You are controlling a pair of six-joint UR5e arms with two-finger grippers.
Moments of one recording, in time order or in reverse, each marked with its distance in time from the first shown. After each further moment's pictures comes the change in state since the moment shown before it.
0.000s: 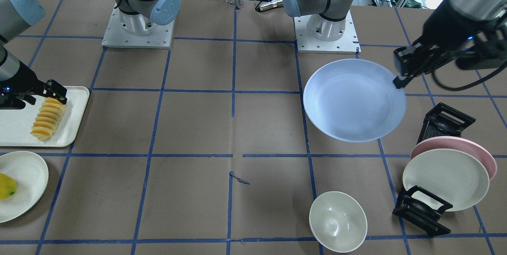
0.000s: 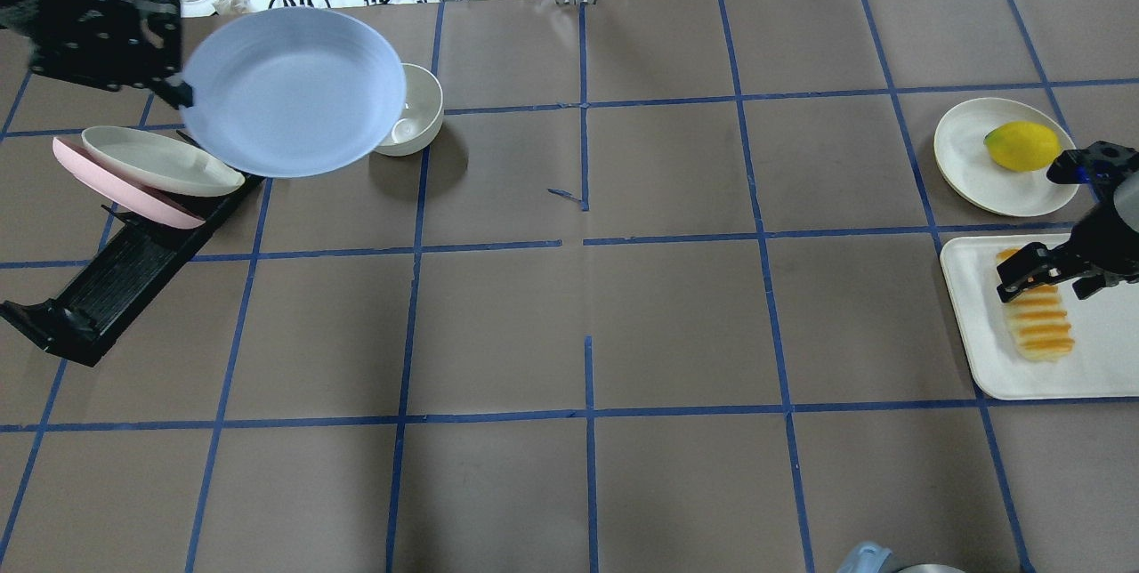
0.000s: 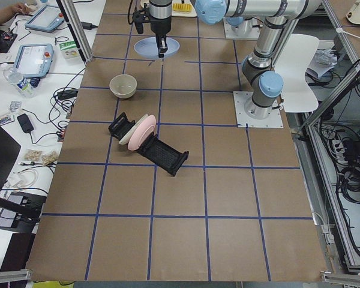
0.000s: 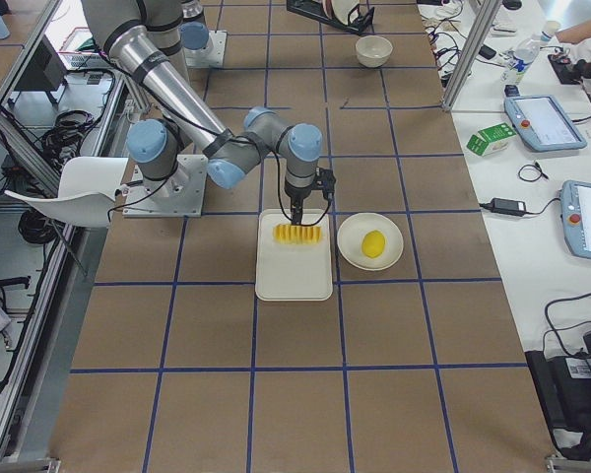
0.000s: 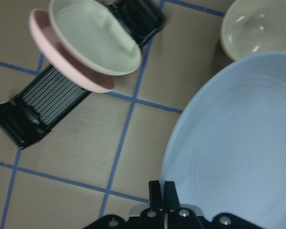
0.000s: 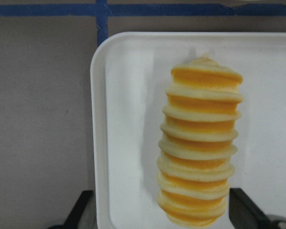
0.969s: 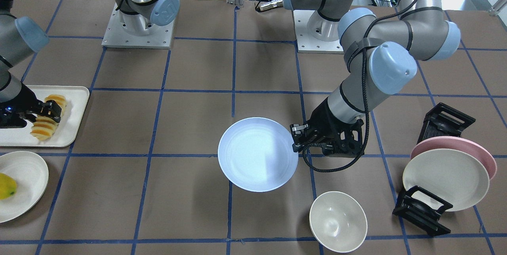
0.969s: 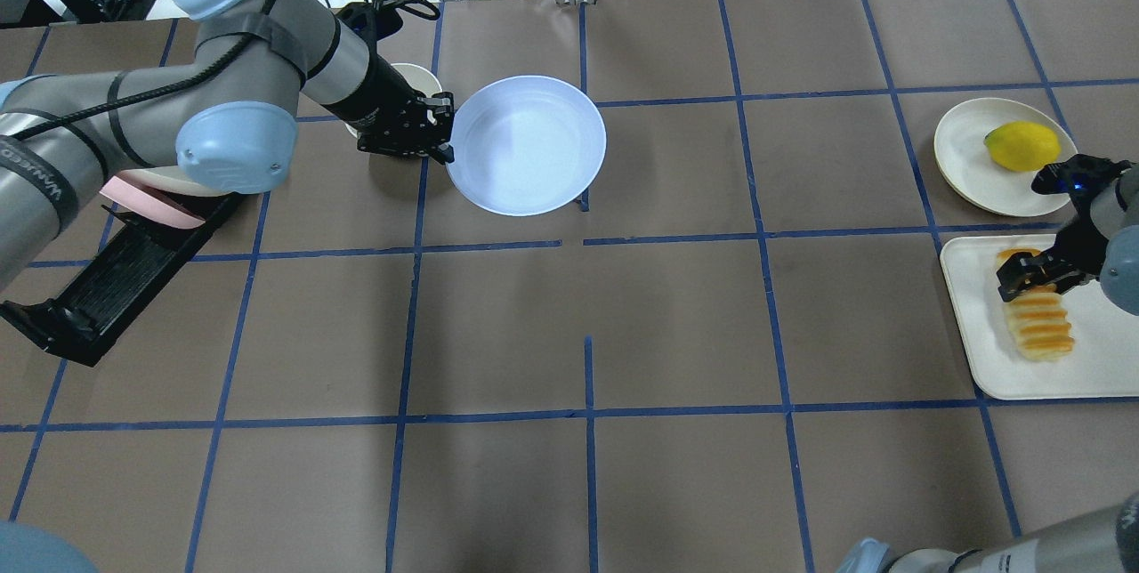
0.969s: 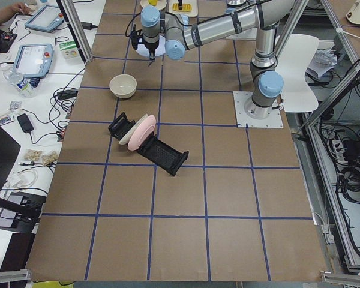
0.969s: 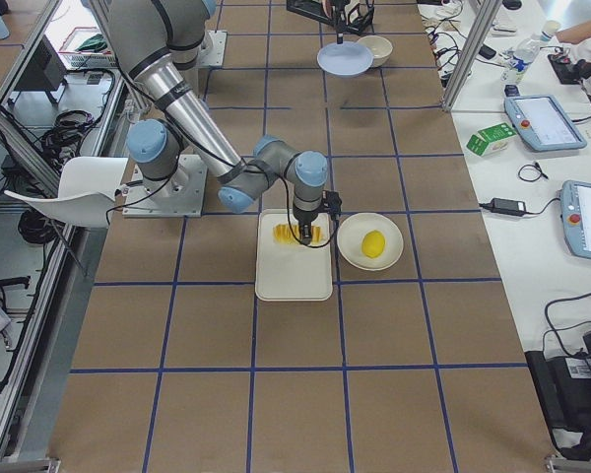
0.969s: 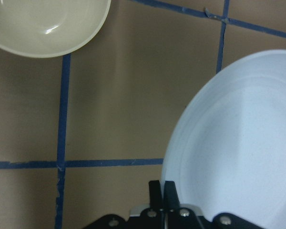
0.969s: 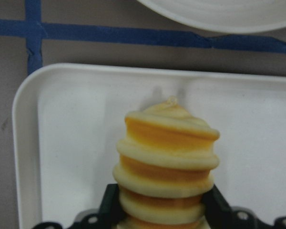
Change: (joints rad) left arm -0.202 -0.272 -0.227 0.509 -0.210 -0.111; right arm -0.009 0.162 -0.007 -0.215 -0.014 -0.061
